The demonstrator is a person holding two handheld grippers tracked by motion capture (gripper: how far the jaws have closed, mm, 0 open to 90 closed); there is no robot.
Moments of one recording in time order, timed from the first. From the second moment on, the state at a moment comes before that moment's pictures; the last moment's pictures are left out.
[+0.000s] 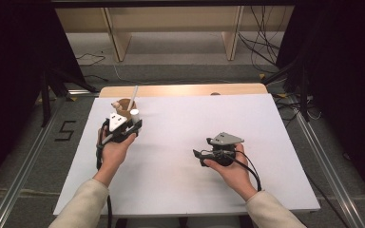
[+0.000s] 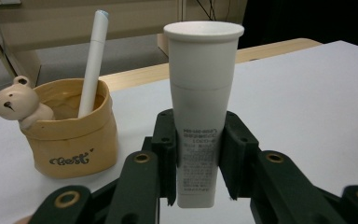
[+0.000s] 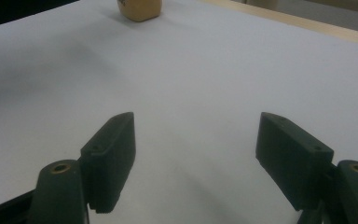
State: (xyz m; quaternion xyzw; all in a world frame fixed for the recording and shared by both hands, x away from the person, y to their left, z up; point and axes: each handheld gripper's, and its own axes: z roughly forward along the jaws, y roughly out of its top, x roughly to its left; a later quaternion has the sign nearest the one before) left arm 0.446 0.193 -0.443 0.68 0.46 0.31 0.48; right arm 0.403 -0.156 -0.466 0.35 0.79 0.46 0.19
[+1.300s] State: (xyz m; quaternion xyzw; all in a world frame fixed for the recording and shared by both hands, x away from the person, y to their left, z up) left arm 0.511 0.221 -0.425 0.66 0.48 0.36 0.46; right arm 0.399 -0.165 -0.471 0.36 0.80 0.45 0.18
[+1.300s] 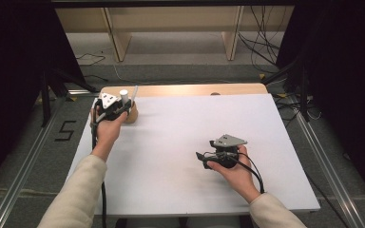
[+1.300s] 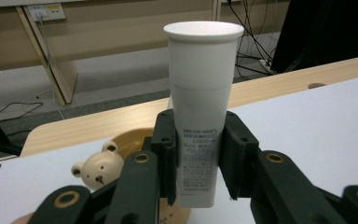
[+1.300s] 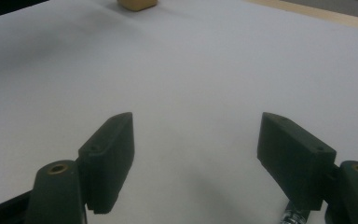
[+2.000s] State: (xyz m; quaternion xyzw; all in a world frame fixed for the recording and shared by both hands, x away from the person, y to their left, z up) left arm 0.538 0.225 -0.445 0.65 0.49 0.38 0.44; right arm 0.399 -0.165 -0.472 0.36 0.80 0.45 0.17
